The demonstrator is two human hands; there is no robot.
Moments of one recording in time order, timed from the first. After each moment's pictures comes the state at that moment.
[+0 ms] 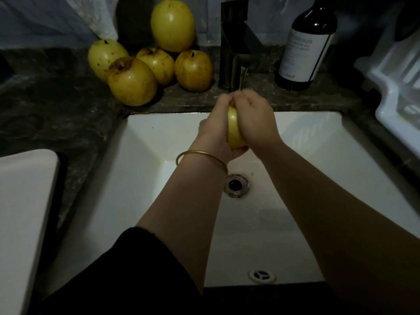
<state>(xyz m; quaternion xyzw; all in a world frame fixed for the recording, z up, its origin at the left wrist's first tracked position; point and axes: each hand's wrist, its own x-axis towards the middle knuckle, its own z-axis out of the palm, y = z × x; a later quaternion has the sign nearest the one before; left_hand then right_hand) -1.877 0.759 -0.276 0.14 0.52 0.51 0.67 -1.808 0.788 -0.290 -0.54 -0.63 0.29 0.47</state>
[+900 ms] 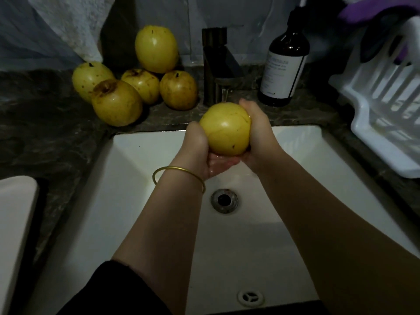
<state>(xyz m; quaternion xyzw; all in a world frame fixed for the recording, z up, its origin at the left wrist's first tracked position) -1.882 0.758 -0.264 0.12 0.50 0.46 0.72 -1.791 0.791 -0.280 -0.47 -0.31 0.64 0.52</state>
